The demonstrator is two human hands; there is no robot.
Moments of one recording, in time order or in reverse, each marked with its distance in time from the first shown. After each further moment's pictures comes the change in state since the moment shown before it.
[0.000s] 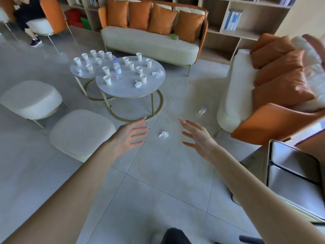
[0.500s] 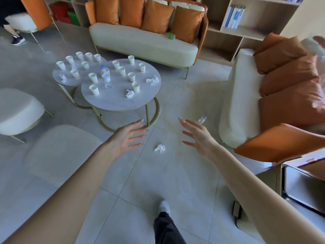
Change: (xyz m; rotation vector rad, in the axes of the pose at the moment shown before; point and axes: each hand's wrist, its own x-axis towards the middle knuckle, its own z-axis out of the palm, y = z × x) left_hand 0.207 0.108 0.008 -0.024 0.016 -0.054; right_hand 0.216 -0.084 -0.029 -0.018 0.053 0.035
